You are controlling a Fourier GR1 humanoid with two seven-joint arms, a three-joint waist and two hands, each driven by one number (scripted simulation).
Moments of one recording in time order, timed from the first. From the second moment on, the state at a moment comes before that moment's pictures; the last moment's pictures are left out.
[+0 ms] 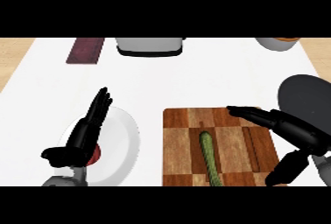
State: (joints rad) left arm -0.04 0.13 -0.18 -1.57 0.08 0.07 -0.11; right arm -0.24 -0.74 0.40 -1.59 0.06 0.38 -0.31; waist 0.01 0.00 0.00
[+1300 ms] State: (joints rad) left arm -0.02 0.06 -0.18 -1.59 0.00 0.07 -0.10; right arm -0.20 -0.43 0.53 -1.53 0.67 0.45 -0.14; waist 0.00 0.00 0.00
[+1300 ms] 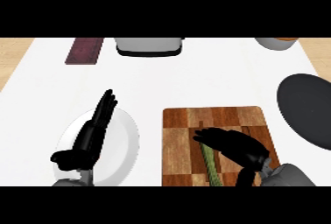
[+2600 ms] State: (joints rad) left arm -0.02 0.05 -0.13 -1.59 0.00 0.02 -0.09; right arm -0.29 -0.27 0.51 -1.24 1.01 0.29 -0.35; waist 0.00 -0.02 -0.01
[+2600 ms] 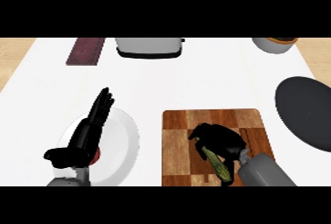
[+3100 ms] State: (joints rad) left arm 0.00 0.06 -0.10 -1.59 0.01 0.01 -0.10; right arm -0.13 -0.26 0.33 -1.40 0.98 0.19 -0.19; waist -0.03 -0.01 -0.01
